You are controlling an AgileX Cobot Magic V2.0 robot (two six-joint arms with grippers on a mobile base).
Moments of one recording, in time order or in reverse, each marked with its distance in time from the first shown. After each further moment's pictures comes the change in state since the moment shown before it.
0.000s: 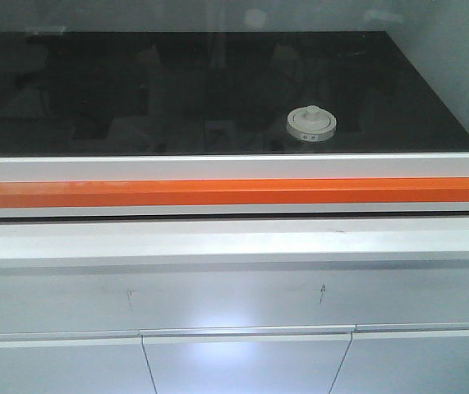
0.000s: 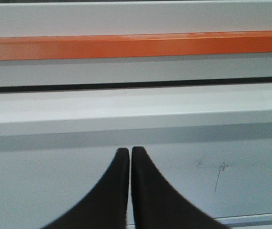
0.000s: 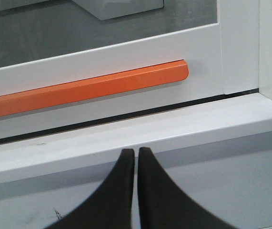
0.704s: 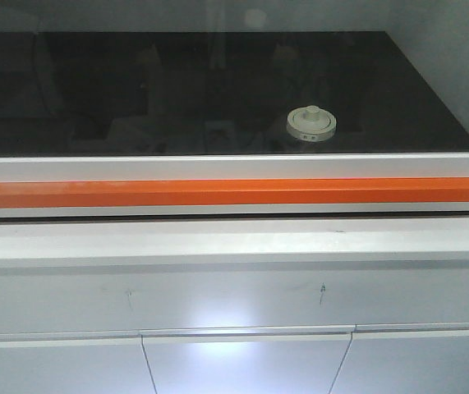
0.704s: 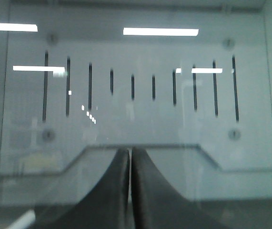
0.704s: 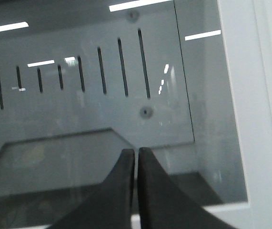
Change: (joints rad) left arm 0.000 0.022 -0.257 0.000 -0.414 0.000; right arm 0.000 0.005 -0.241 -0.038 -0.254 0.000
